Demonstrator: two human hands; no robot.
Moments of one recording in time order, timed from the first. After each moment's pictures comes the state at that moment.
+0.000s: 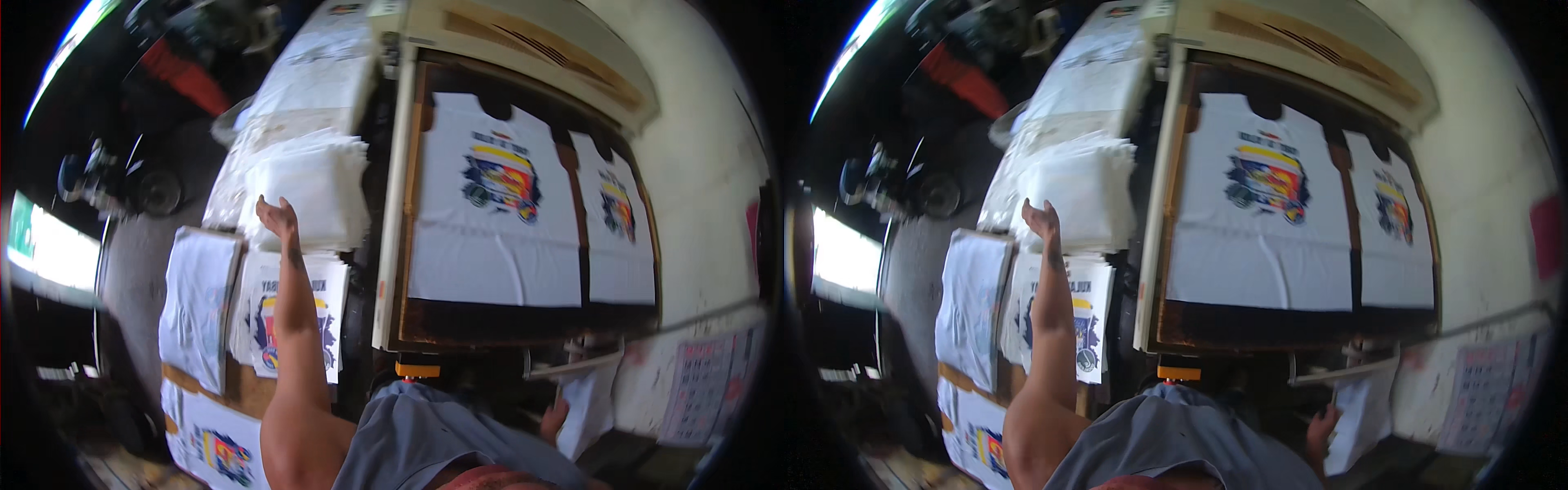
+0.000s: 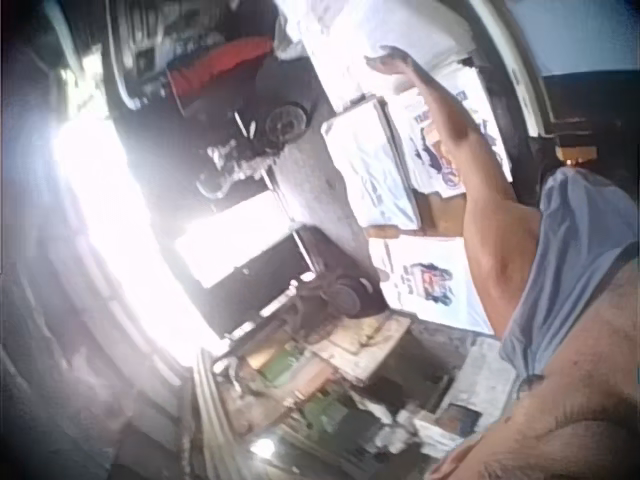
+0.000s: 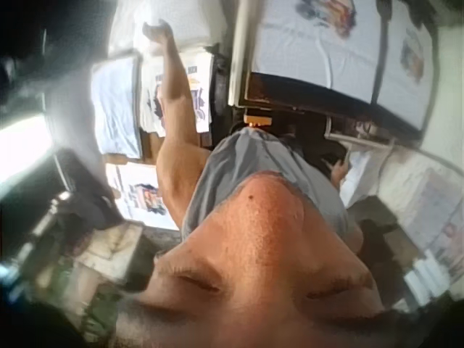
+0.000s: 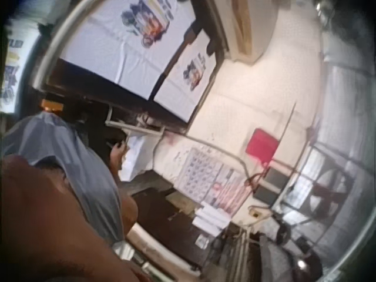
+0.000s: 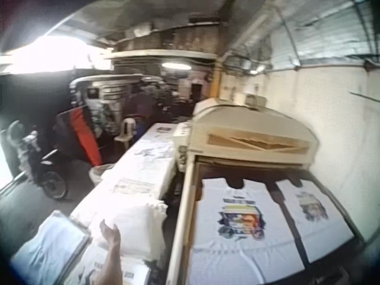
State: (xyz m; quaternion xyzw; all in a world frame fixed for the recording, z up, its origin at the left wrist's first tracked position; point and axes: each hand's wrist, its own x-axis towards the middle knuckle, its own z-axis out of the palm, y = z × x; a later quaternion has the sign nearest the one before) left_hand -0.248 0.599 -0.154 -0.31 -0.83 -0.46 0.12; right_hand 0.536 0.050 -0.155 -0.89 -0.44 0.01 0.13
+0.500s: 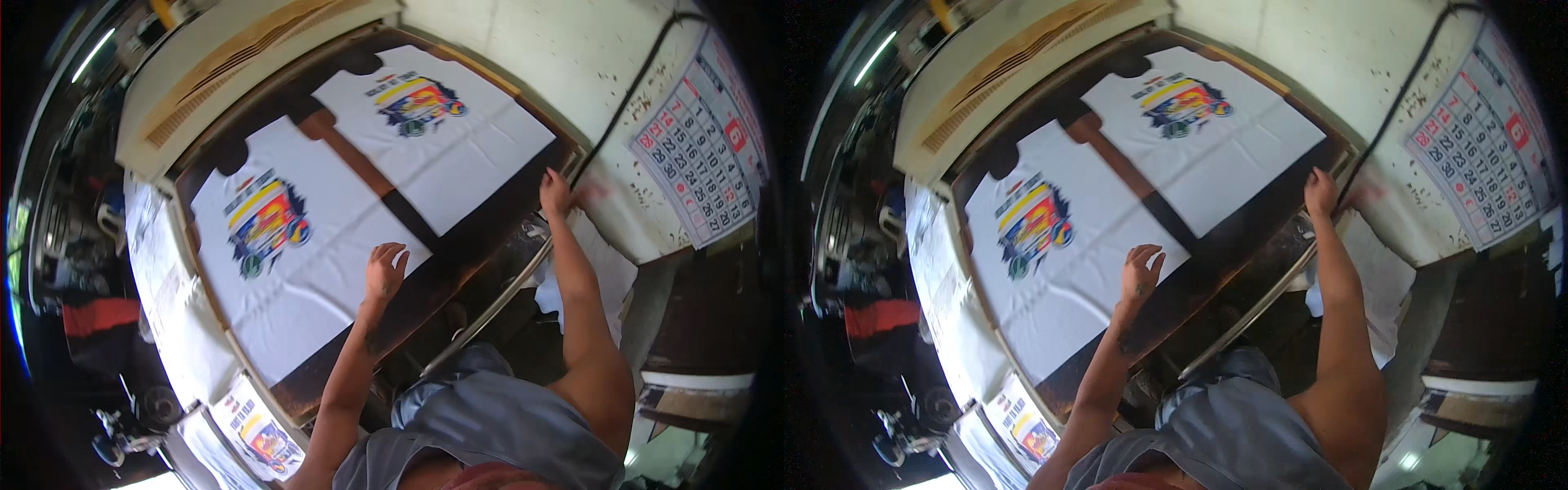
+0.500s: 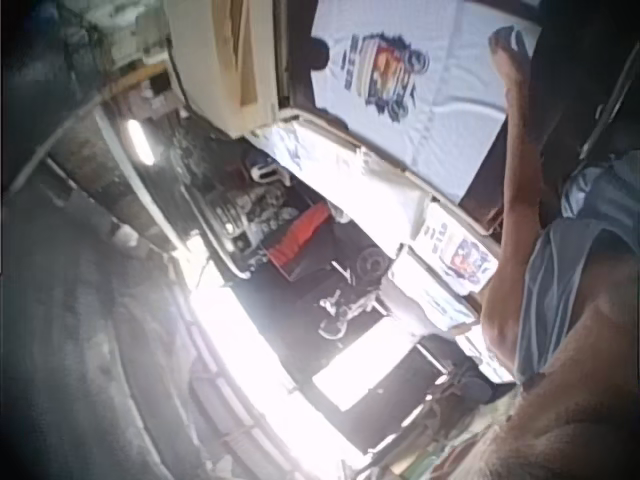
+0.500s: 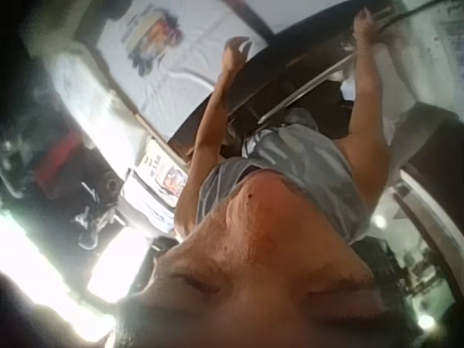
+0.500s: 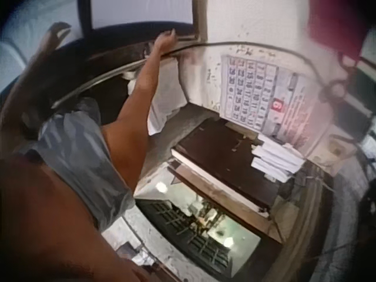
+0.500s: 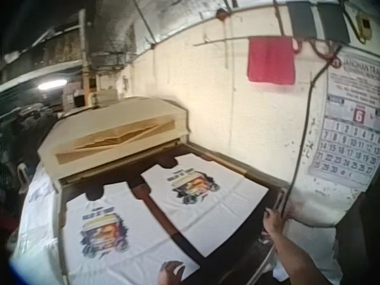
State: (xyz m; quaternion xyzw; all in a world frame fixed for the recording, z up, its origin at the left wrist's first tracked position) left_hand 0.485 0.464 -0.089 -0.83 -0.28 -0.37 -0.31; right_hand 0.942 0.301 -0.097 -0.89 -0.27 -0.19 0.30
